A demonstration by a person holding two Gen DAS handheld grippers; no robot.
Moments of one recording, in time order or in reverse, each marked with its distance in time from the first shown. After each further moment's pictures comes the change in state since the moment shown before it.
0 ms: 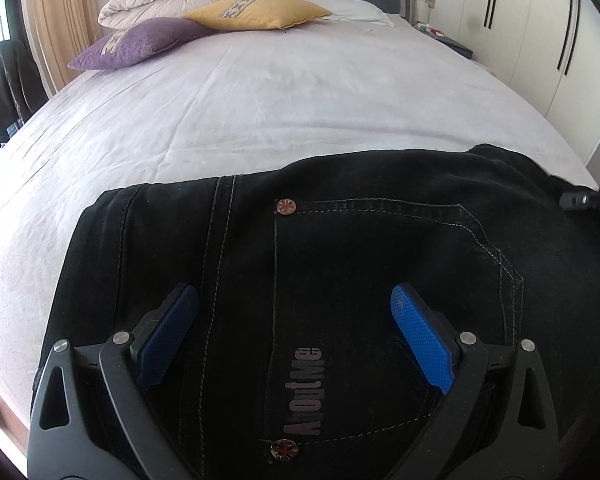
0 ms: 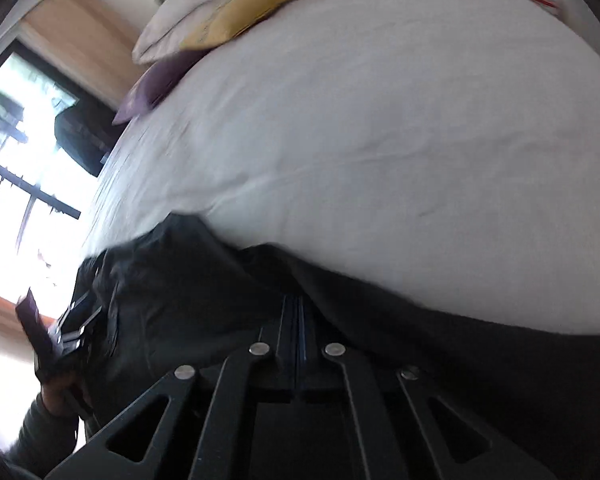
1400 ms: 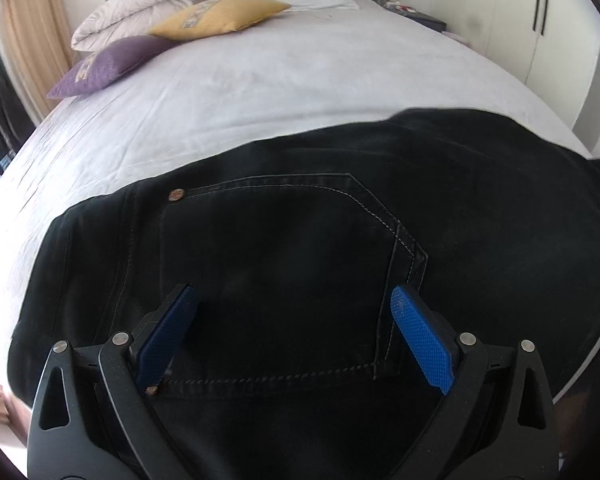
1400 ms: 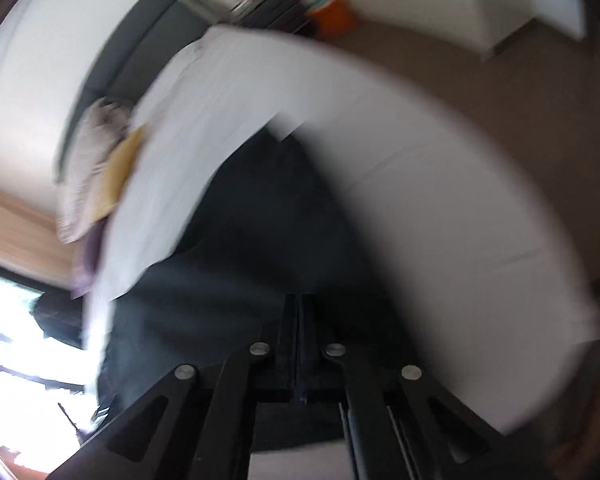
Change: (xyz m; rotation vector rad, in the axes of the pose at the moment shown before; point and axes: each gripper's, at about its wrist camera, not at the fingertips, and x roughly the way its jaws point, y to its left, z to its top) left arm -0.019 -0.077 -0.007 0.105 0.025 0.016; right arm -0.190 -0.165 -0.164 0.568 -0.299 -0.151
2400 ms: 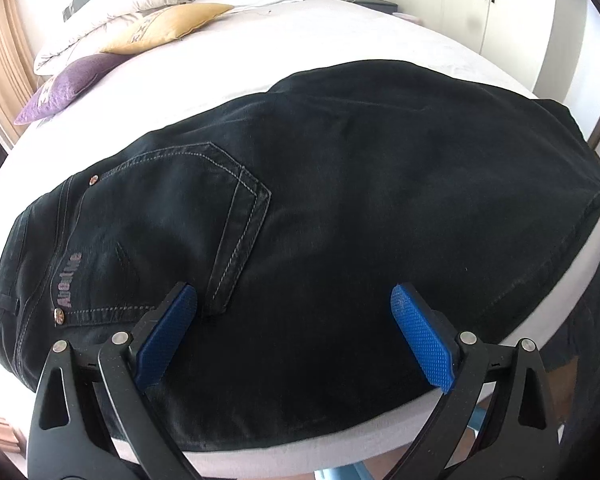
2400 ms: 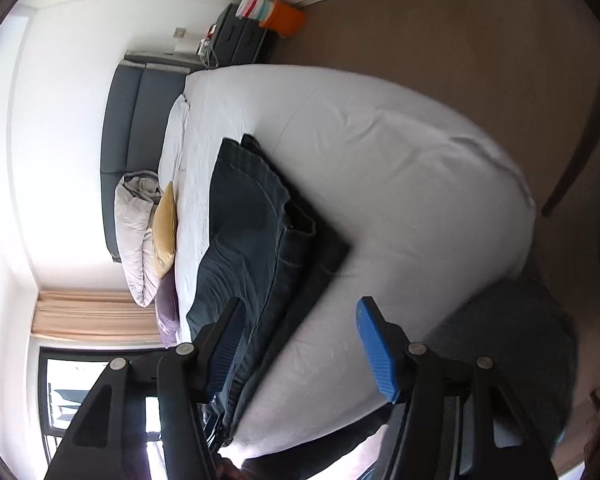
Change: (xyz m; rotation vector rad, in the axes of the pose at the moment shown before) left arm -0.027 -0.073 -0.053 0.129 0.016 -0.089; right arm -0.036 -0.064 -0.064 0.391 0.046 0.332
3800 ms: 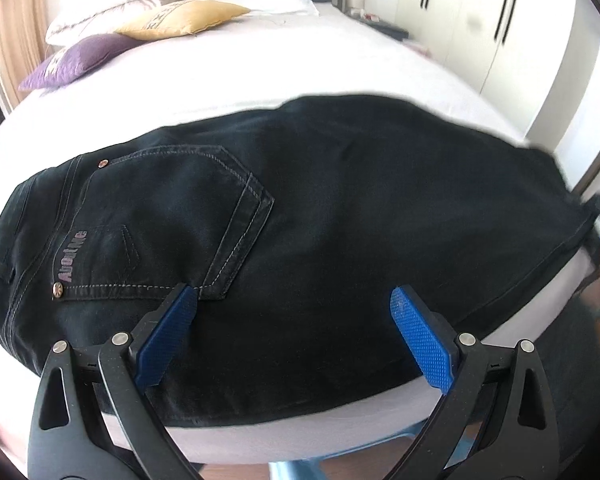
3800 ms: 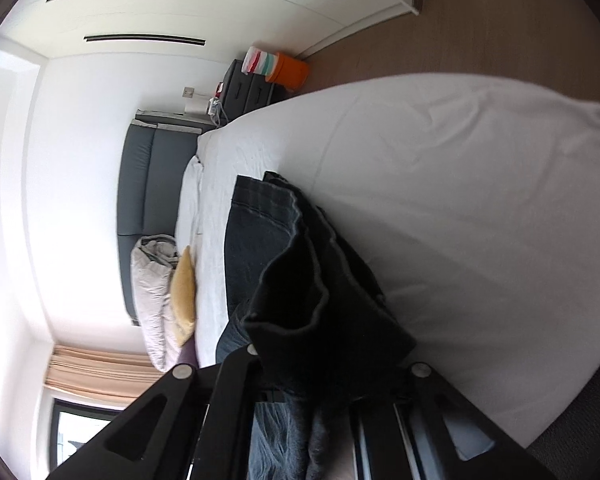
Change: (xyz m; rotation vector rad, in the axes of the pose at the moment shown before) left arm -0.026 0.017 0.007 -0.159 -0.050 -0.100; right arm 0.068 0.035 0.025 0.066 -0.251 0.054
